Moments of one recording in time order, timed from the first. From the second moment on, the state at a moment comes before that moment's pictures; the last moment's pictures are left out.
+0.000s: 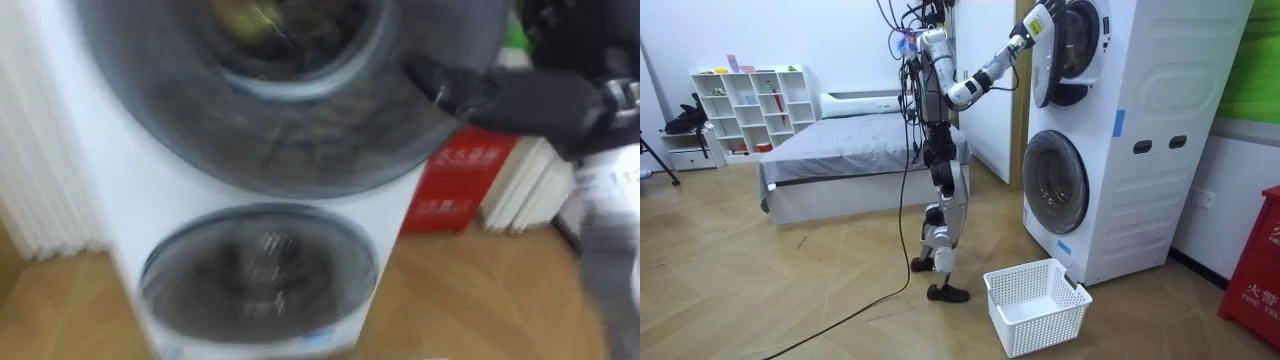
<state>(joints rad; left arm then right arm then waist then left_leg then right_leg) 0.29 0.26 0.04 1.09 0.28 0.07 0.19 -0.21 -0.36 0.04 -0.45 0.51 -0.12 -0.04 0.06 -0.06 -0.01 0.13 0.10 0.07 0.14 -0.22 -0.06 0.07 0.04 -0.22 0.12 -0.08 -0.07</state>
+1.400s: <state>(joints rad) 0.23 0.26 -0.07 1.08 0.23 0.08 0.13 -0.13 -0.22 0.30 -0.37 1.01 -0.14 0.60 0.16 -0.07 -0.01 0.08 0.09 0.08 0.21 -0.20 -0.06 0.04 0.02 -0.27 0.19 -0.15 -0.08</state>
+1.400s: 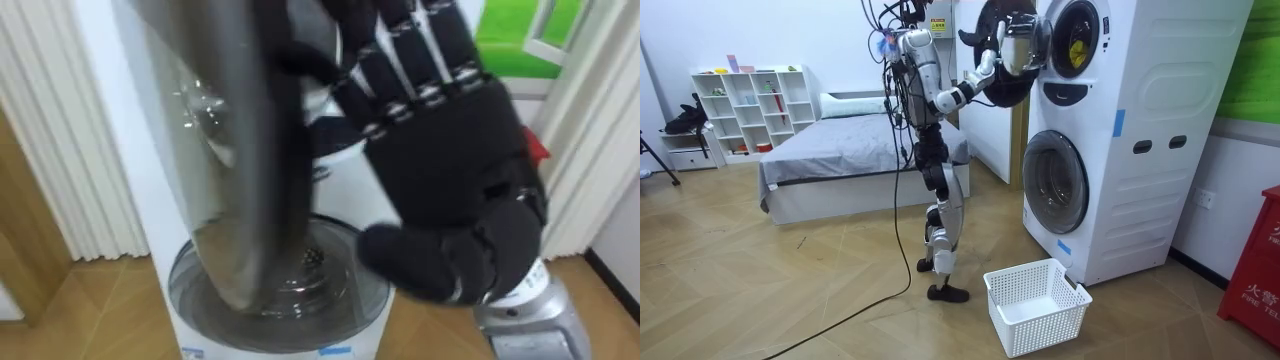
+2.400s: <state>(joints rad) 0.22 0.25 -0.03 1.08 0.23 0.06 0.18 -0.14 -0.26 0.38 -0.34 0.73 0.03 0.56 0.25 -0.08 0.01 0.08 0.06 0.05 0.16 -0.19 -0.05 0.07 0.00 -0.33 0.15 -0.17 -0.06</state>
